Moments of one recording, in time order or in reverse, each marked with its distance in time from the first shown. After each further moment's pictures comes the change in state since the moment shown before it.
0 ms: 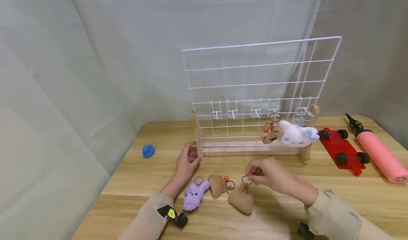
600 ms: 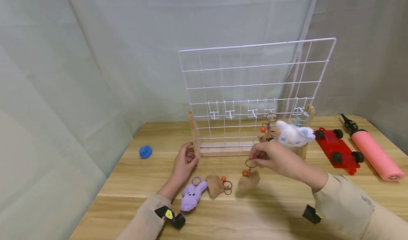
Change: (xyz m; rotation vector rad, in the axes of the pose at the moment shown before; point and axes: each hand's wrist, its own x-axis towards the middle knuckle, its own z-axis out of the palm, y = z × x) left_hand 0.000 -0.003 0.000 -0.002 0.005 0.016; right_hand 0.005 -0.018 -0.046 -0.196 0.042 -0.025
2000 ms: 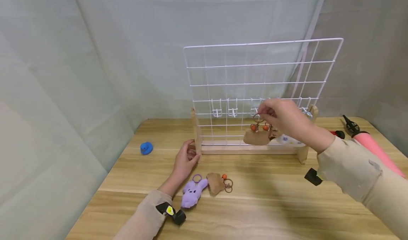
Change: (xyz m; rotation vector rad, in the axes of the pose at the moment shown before) left_hand -0.007 0.051 -0.002 0.021 -0.012 -0.023; right_hand 0.039 -0.010 -0.076 -0.284 0.255 0.020
